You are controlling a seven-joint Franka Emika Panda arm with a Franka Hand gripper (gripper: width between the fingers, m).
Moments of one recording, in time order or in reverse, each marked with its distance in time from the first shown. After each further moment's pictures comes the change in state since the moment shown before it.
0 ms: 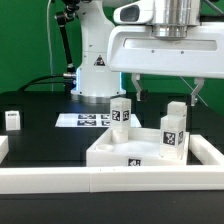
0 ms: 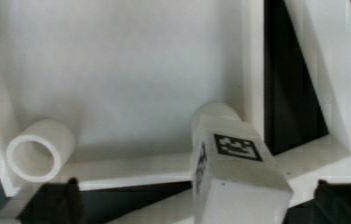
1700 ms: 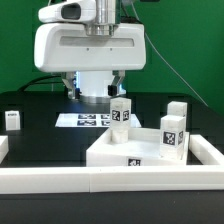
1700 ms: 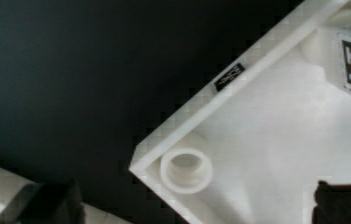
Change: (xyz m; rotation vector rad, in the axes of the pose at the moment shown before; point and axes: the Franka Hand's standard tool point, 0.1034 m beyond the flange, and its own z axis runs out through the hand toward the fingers) arm 0.002 0.128 0.001 0.010 0.020 -0.926
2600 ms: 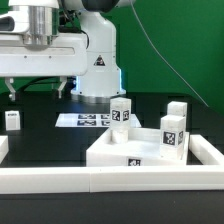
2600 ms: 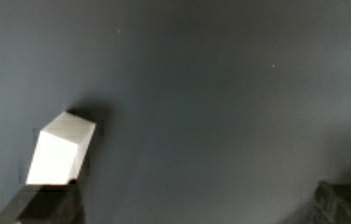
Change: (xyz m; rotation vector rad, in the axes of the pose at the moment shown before) arm -0.110 0.063 0.015 -0.007 -0.046 0.082
